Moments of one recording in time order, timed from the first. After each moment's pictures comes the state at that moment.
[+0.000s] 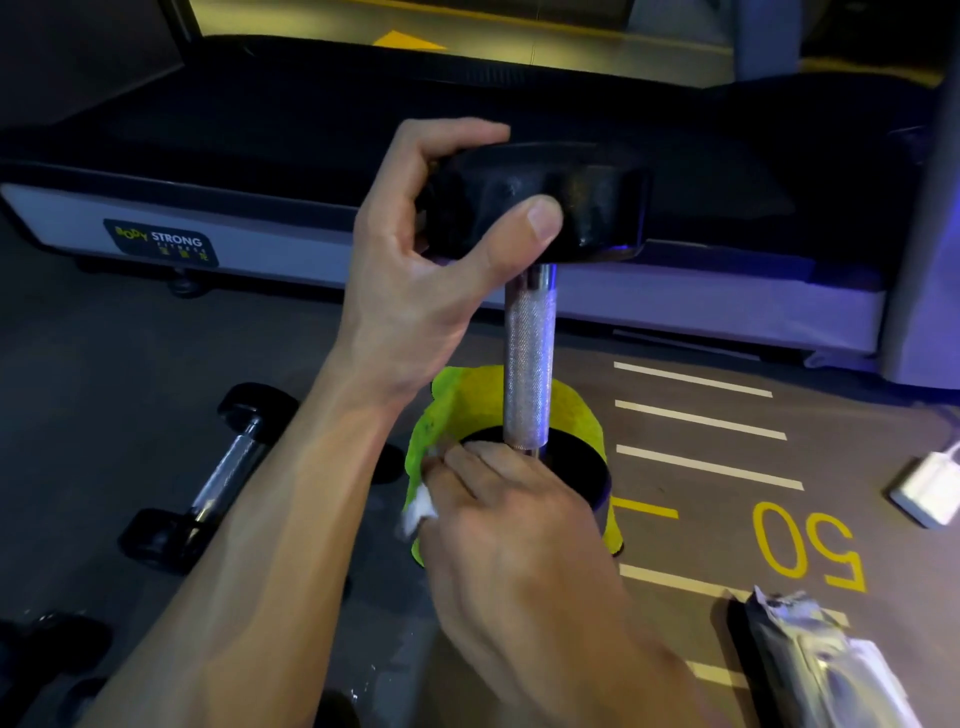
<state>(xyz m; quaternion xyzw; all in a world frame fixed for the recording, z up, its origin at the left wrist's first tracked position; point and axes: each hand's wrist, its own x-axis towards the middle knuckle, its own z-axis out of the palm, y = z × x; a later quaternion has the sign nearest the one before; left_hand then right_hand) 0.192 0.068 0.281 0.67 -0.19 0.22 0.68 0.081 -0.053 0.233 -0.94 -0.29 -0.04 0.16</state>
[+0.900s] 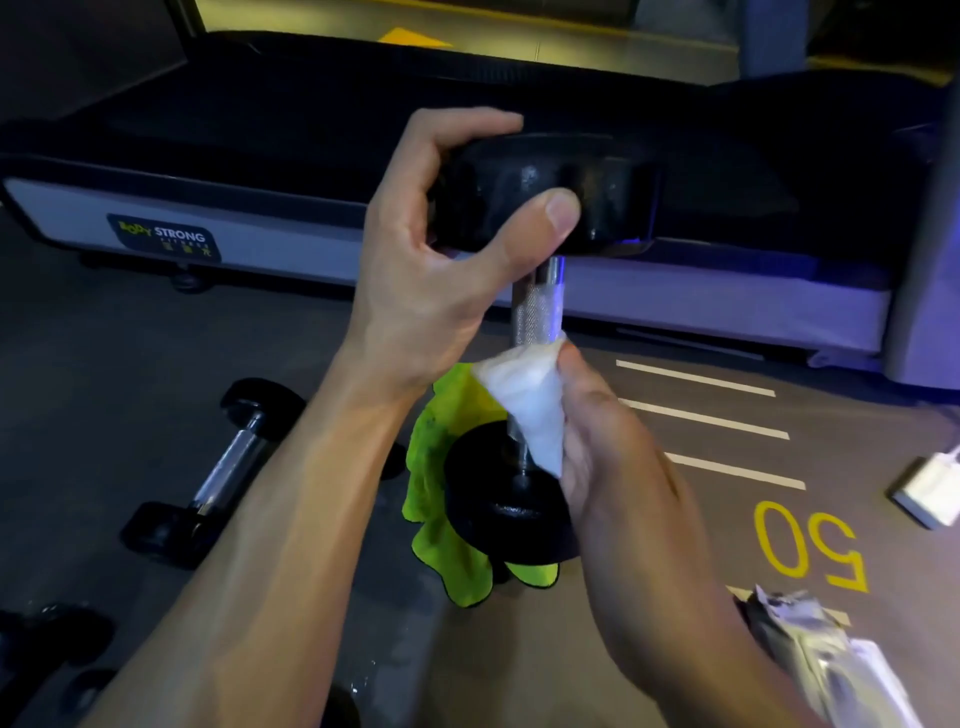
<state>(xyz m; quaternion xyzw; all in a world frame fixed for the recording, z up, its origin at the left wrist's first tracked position) 0.188 0.062 0.284 0.68 -0.19 0.24 0.67 0.102 -0.081 0.234 -0.66 0.00 0.15 0.74</state>
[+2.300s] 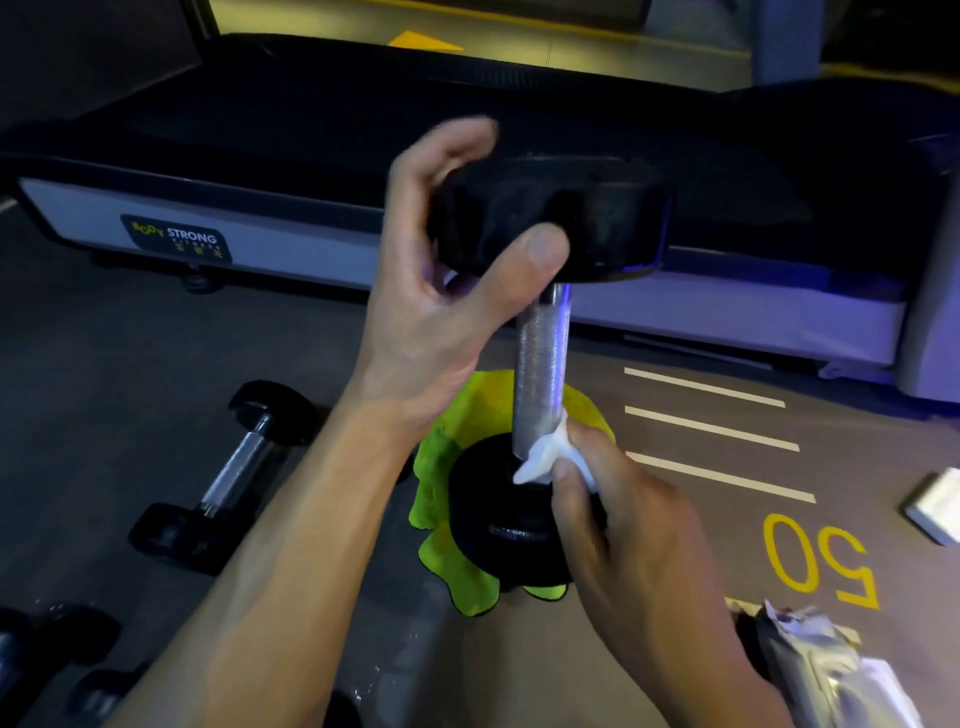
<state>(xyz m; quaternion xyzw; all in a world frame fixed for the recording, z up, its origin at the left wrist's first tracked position) 0.178 0.064 0.273 0.62 -0.19 0.20 0.74 0.089 -0.100 0.227 -0.91 -0.15 -0.10 0.37</state>
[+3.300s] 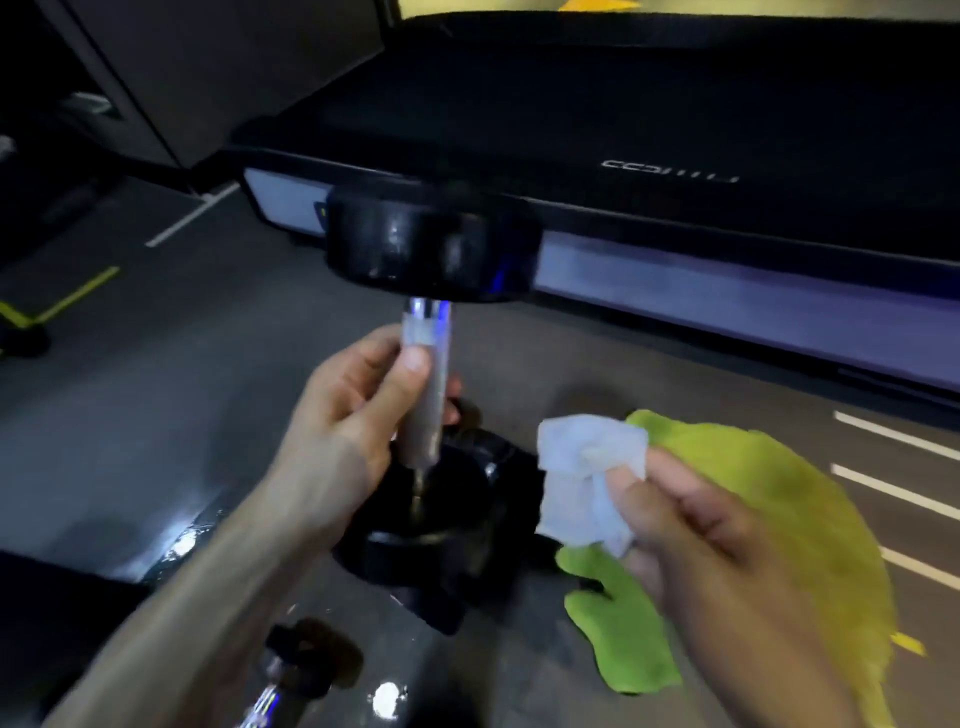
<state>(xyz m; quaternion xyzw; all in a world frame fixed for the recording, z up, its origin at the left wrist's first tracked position) 0.139 0.226 0.222 0.73 0.12 0.12 0.66 0.150 -0.007 0.202 -0.63 -0.05 0.17 0.76</state>
